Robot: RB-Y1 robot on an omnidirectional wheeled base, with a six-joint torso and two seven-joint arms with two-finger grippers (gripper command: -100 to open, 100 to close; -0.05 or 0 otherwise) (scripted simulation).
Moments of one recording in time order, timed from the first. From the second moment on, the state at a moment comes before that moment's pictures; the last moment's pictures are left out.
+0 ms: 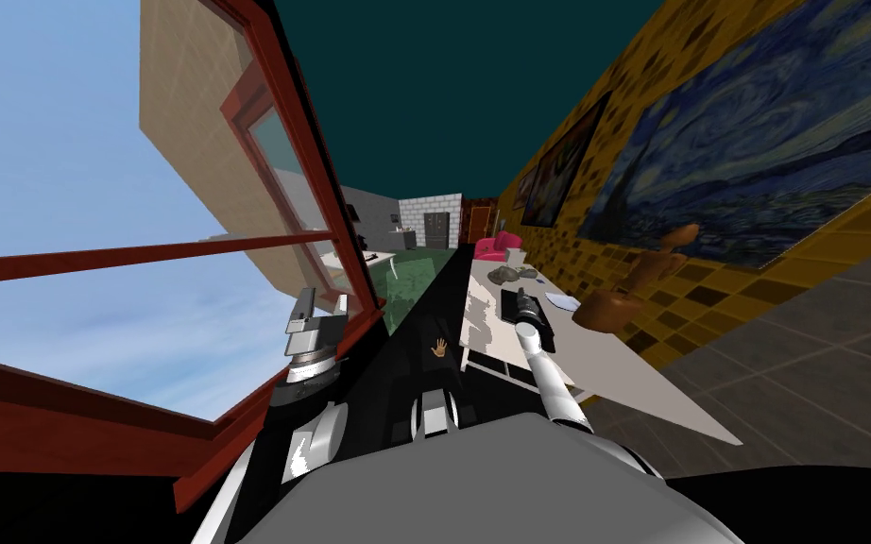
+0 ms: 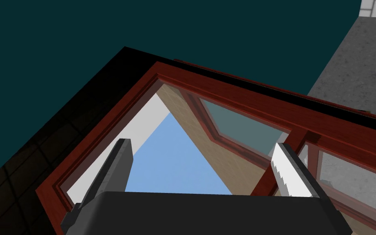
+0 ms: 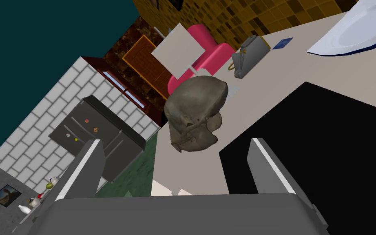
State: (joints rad) left arm 0.47 0.02 -0.04 -2.37 -0.12 -0.44 0.15; right arm -0.13 -0.21 -0.45 -1.38 -1.22 -0.35 -1.27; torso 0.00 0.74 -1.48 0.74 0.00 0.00
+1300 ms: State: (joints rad) left arm 0.47 0.02 -0.04 -2.37 -0.12 -0.44 0.15; right arm -0.09 -0.22 -0.64 -1.46 -1.29 -0.27 -1.59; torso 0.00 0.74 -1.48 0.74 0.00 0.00
